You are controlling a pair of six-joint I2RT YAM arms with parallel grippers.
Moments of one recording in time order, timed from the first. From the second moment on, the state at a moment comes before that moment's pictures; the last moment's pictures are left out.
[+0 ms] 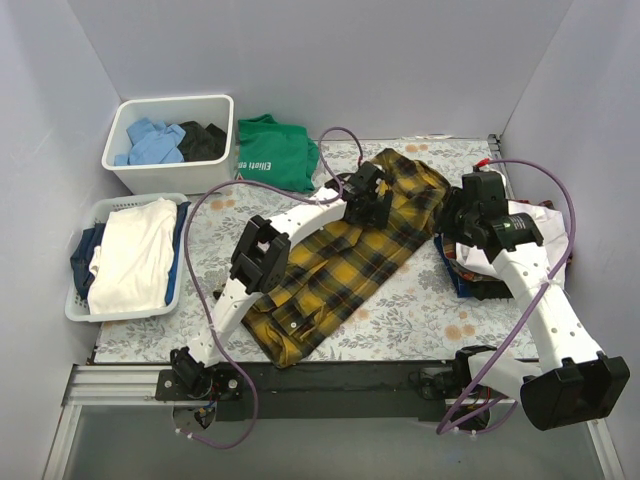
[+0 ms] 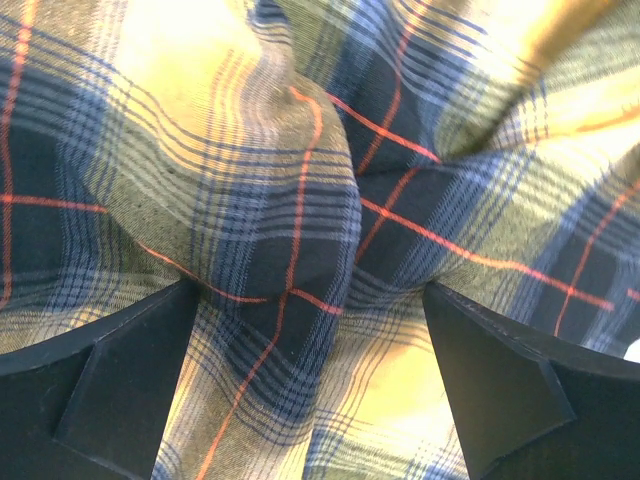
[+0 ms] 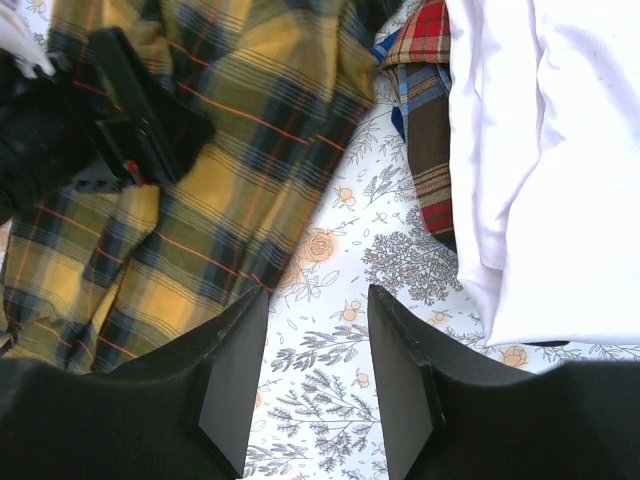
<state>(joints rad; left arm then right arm) -0.77 2.51 2.23 -0.67 -0.10 -0.43 0.23 1.12 1.14 -0.82 0.14 0.54</state>
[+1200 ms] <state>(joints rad) -0.41 1.57 1.37 -0.64 -0.09 -0.37 0.63 1.37 0.75 -0.34 -0.41 0.63</state>
